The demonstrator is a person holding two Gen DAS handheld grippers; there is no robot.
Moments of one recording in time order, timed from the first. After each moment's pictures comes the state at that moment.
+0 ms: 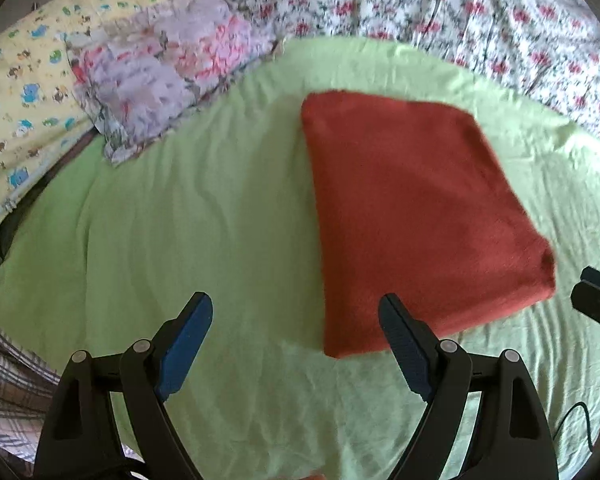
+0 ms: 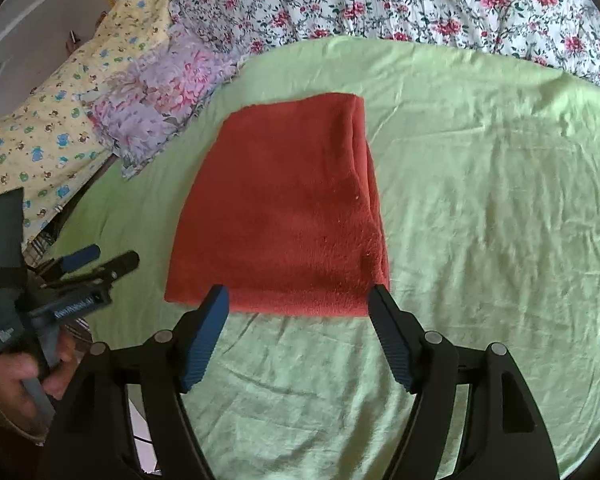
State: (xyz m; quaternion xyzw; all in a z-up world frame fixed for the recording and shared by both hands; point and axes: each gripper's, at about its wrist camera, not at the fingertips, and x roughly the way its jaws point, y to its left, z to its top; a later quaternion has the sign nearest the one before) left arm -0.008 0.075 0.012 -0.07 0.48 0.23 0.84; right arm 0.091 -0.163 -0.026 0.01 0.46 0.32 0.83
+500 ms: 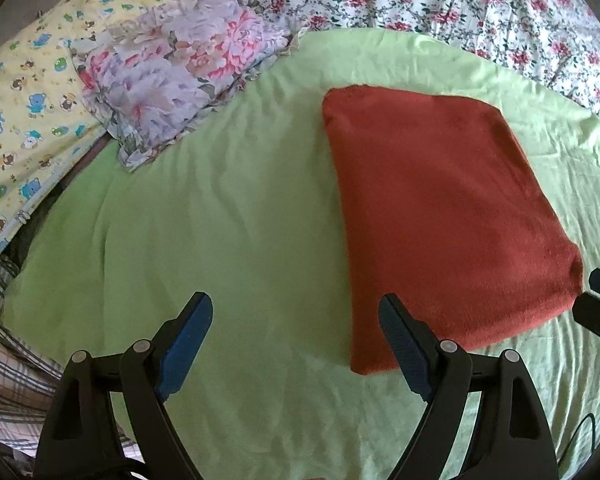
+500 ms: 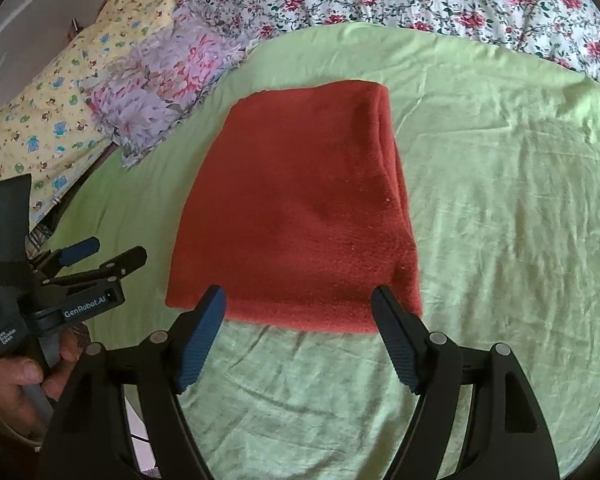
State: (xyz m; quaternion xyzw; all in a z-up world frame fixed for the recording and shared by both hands) left arm 0.005 0.088 0.014 -0.04 0.49 0.27 0.83; right arm 0.101 -0.134 -0.034 0.00 0.48 0.33 0.81
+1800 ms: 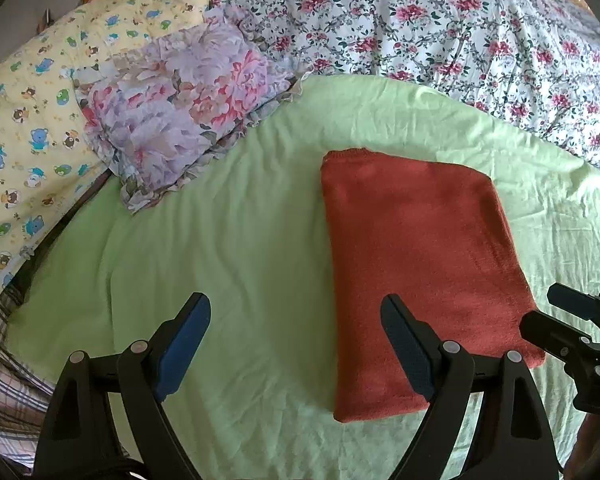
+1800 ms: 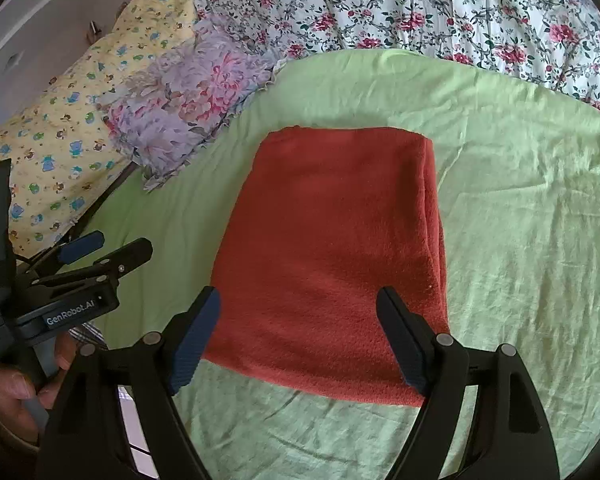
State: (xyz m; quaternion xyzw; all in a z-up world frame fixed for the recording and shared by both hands) left arm 0.032 0.100 0.066 -0.07 0.45 0.26 0.85; right arm 0.132 -0.094 -0.001 0.00 0.46 0.37 0.81
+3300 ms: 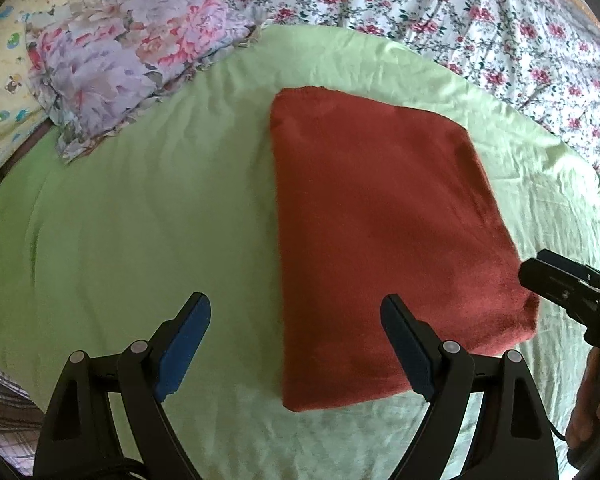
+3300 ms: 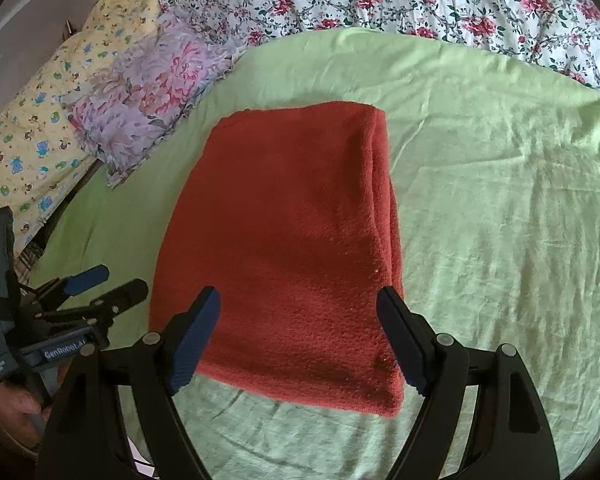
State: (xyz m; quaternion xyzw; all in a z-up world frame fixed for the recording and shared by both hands) left arm 0.040 0.093 0.002 -0.13 0.49 0.18 0.84; right arm 0.154 -0.120 -0.032 0.00 0.48 0.34 0.81
